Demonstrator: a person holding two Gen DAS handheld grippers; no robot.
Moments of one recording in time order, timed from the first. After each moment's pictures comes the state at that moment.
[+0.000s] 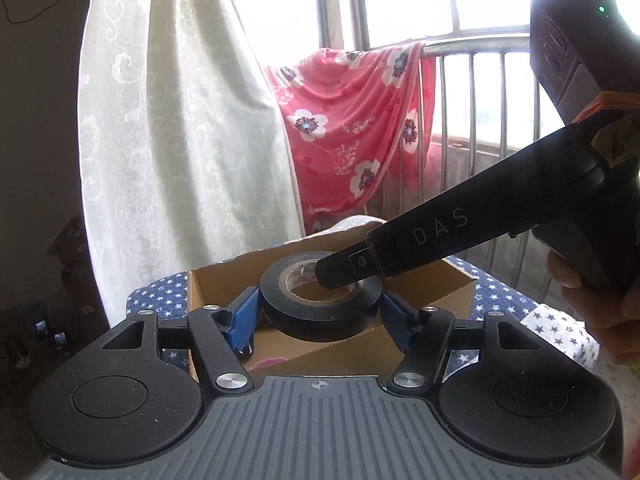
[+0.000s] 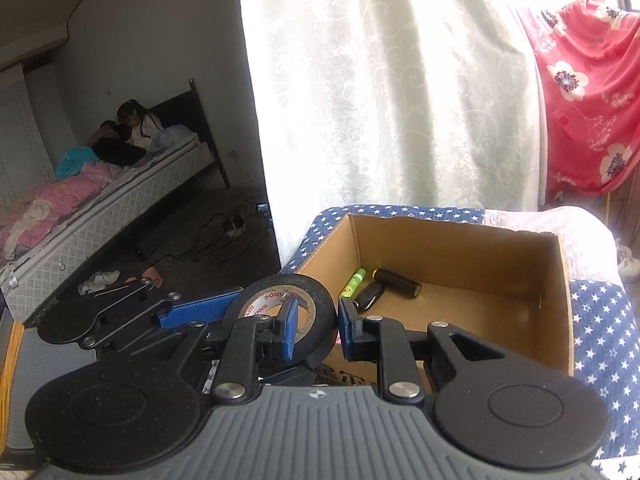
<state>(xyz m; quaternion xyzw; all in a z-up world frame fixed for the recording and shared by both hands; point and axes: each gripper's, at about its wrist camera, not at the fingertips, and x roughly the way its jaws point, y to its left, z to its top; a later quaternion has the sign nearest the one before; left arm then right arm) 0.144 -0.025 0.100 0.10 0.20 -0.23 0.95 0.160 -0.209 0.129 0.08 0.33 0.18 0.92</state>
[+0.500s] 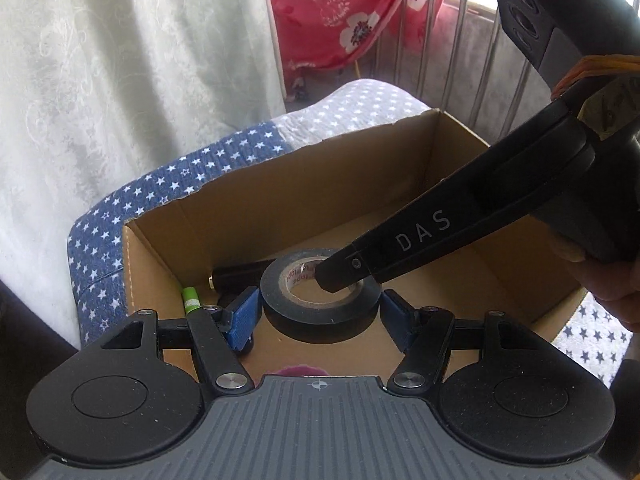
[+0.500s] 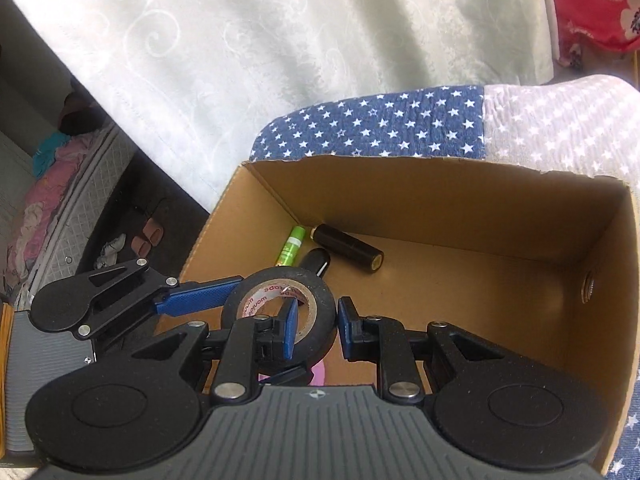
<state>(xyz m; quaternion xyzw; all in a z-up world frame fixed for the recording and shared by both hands) 0.345 -0.059 0.039 0.14 0.43 -0.24 0.86 0.343 -0.263 0.022 0.17 0.53 0.18 0.81</state>
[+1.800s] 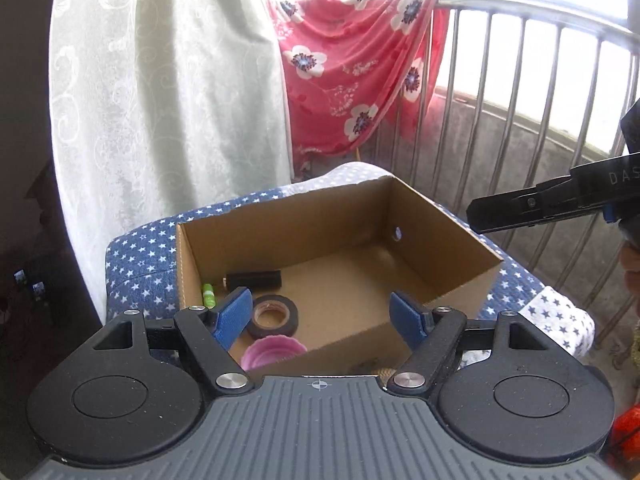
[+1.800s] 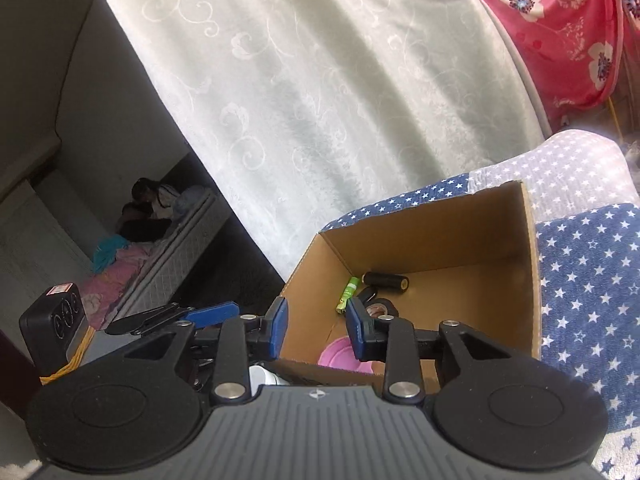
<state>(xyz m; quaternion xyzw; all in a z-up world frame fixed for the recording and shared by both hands) 0.194 0.003 0.091 0.07 0.30 -0.25 0.92 0.119 -0.305 0.103 0.24 0.30 0.18 0.91</state>
